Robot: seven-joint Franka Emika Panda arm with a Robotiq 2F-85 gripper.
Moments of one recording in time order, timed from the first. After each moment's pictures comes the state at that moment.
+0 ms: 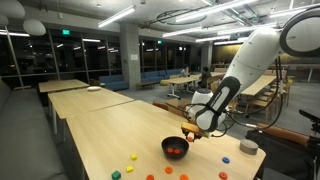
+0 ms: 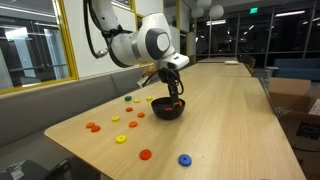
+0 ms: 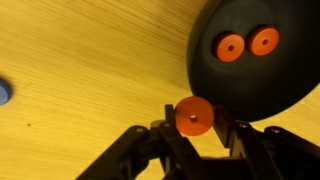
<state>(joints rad) 0.32 0.32 -0.41 -2.37 -0.04 2.96 1.15</state>
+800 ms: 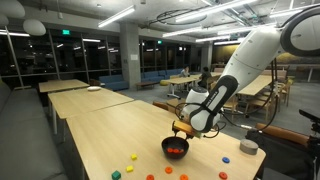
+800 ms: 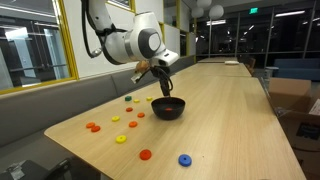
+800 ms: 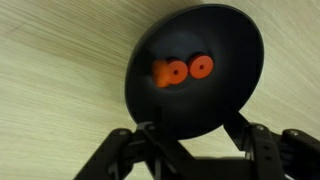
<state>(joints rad) 0.31 0.32 -0.32 -2.34 -0.01 3.02 1.16</state>
